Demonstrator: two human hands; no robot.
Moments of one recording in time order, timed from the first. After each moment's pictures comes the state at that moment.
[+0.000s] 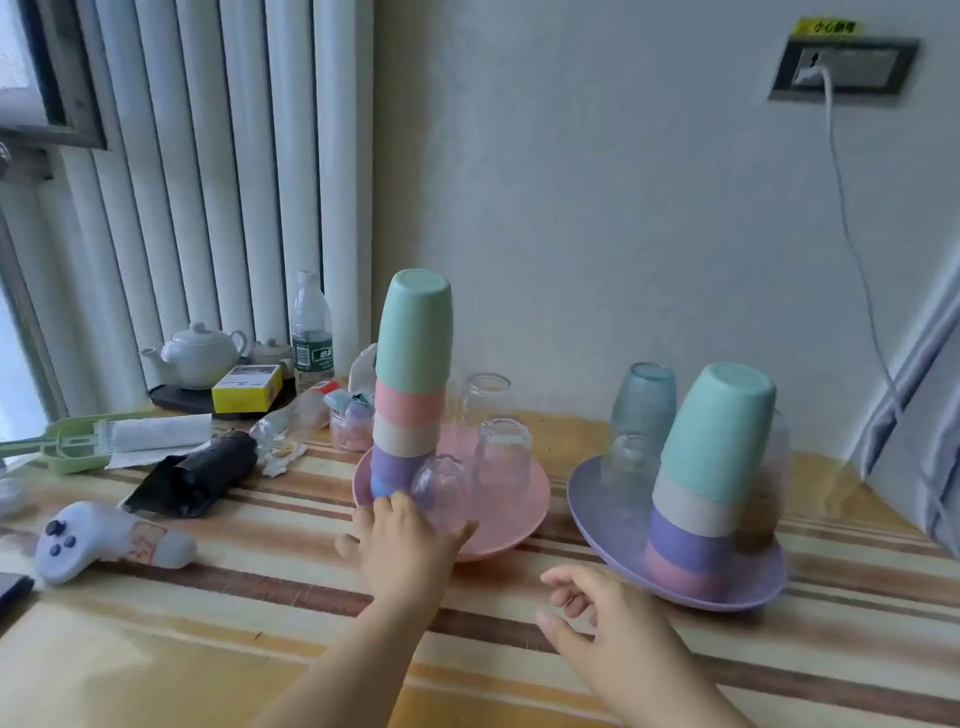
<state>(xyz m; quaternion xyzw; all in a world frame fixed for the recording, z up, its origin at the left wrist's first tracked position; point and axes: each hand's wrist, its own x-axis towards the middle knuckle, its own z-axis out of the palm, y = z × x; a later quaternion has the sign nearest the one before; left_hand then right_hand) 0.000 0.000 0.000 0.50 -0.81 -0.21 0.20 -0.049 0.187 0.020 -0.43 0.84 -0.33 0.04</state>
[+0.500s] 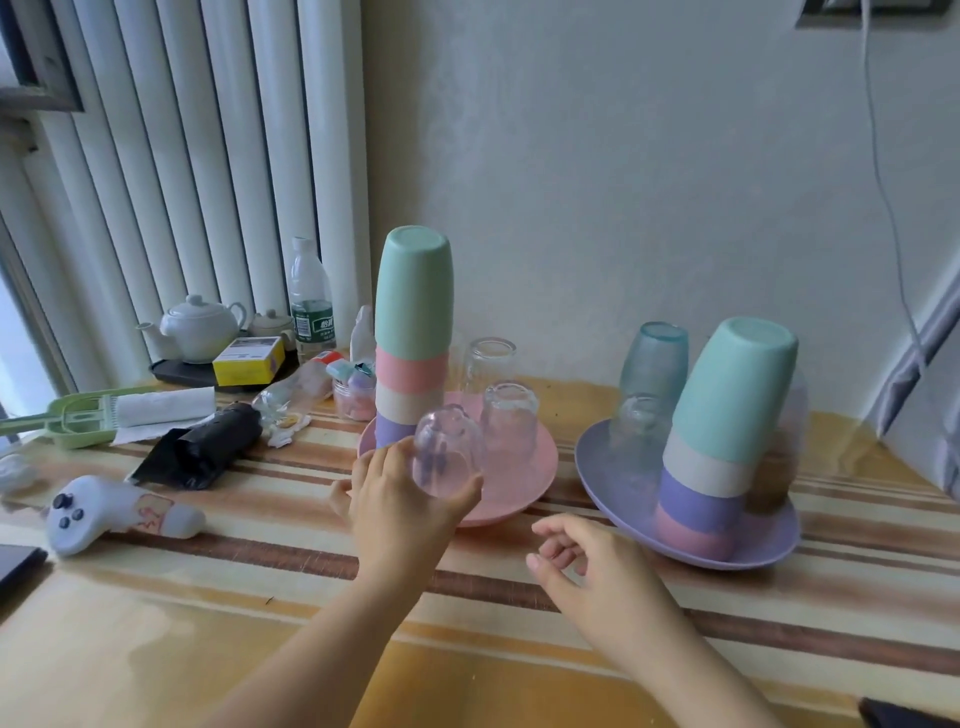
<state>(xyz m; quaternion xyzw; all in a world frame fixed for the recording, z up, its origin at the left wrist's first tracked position) 0.022 0.003 0.009 0.40 -0.79 -0.24 0.40 -0.050 0.175 0.016 -0.42 0.83 -0.37 0.01</state>
